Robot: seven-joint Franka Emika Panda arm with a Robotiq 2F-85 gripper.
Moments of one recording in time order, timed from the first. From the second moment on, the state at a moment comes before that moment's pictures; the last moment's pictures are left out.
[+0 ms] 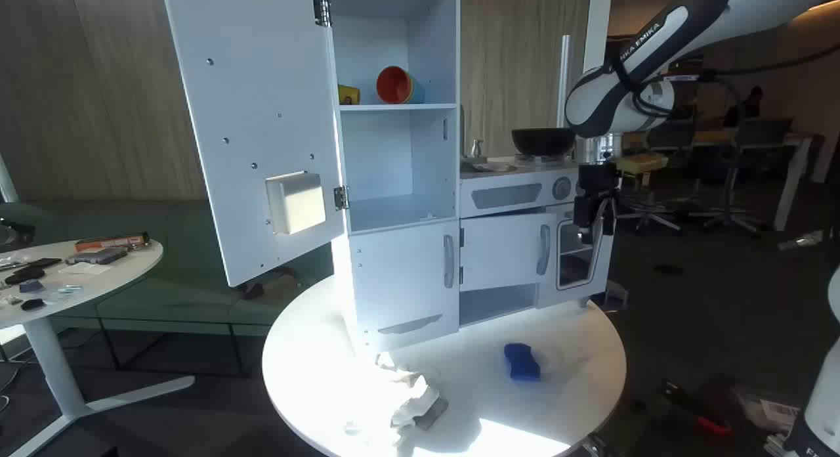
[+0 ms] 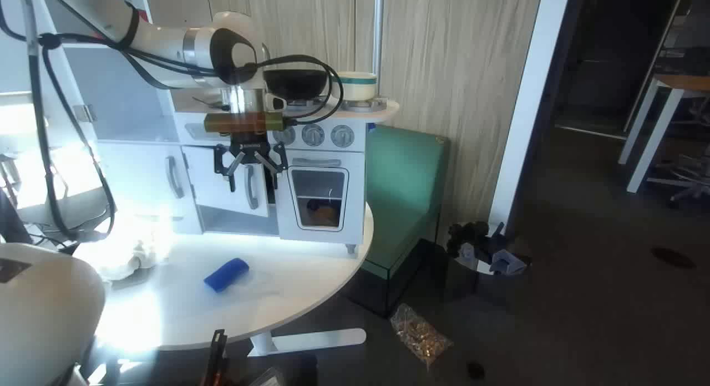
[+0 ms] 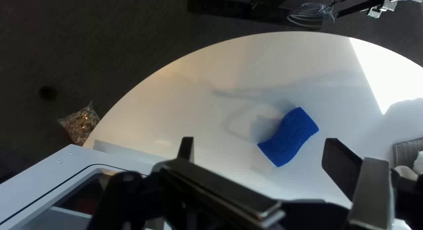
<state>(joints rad) -0.07 -0.16 -0.19 -2.37 -0.10 2.10 -0.38</state>
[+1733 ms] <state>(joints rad) -0.19 -0.05 -0.25 -2.34 0.31 2.47 -0.25</state>
